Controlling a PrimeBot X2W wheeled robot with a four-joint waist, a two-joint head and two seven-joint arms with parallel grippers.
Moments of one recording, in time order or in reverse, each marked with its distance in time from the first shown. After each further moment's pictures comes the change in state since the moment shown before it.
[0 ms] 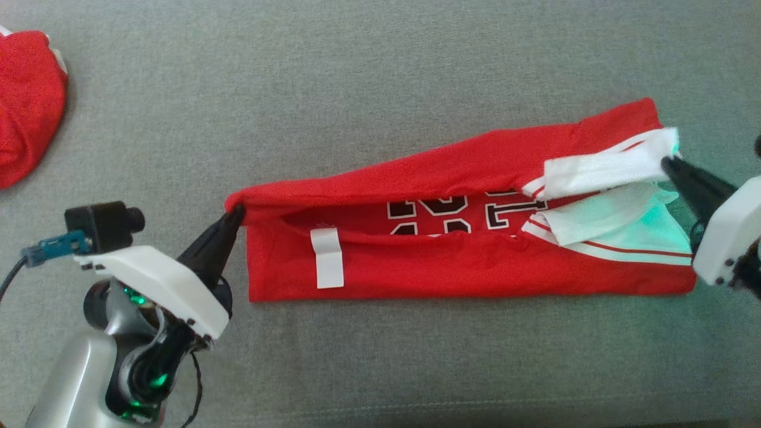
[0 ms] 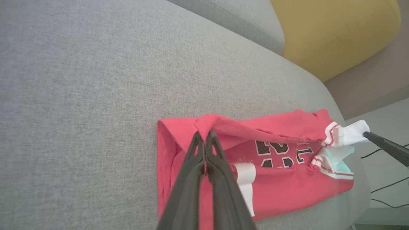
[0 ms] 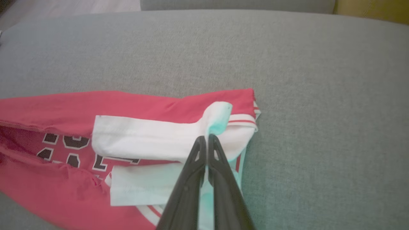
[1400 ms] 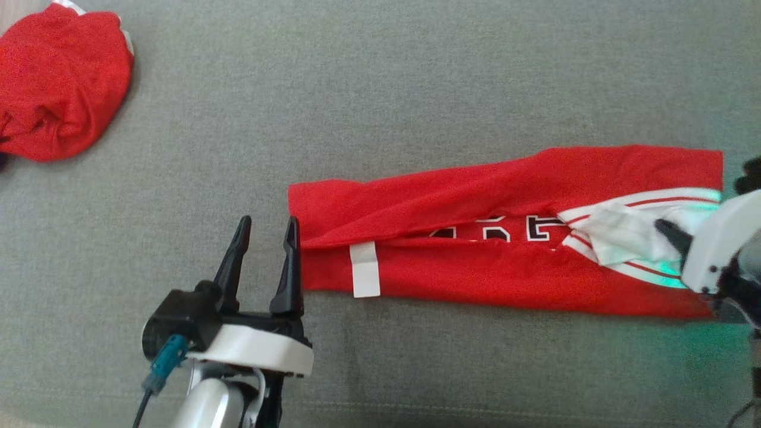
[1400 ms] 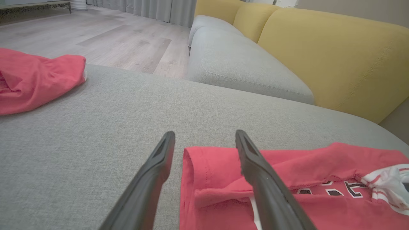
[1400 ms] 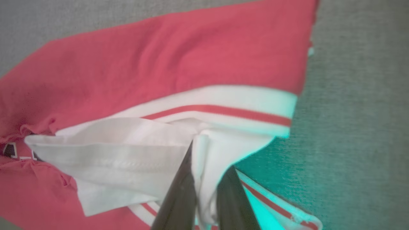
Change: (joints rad) left arm 0.084 -0.225 -0.123 0.147 0.490 0.059 -0.621; right arm -0.029 0.202 -0.176 0.219 -0.112 0.000 0.271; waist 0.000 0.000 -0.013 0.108
